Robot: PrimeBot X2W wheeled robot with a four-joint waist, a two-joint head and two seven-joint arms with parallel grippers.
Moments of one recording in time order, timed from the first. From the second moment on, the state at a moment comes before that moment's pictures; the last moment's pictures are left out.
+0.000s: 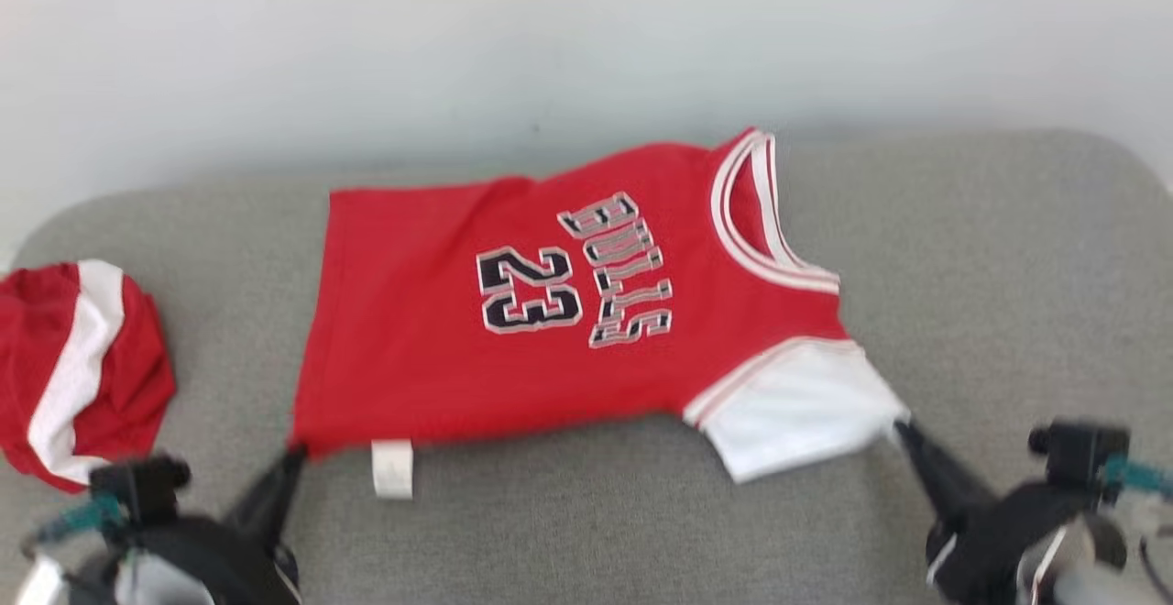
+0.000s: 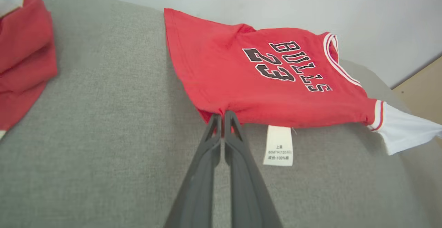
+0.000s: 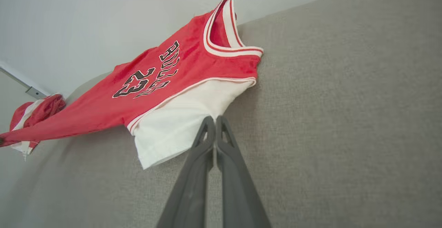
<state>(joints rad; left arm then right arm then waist) -0.39 0.57 -0.84 0.41 -1.08 -0.03 -0.20 -0.27 -0.52 0.64 0.36 1.12 0.05 -0.20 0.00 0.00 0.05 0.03</state>
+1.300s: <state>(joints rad) -0.17 0.60 -0.91 0.20 -1.03 0.12 -0.15 0.02 -0.62 0.72 0.07 1.10 -0.12 -0.08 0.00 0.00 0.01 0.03</state>
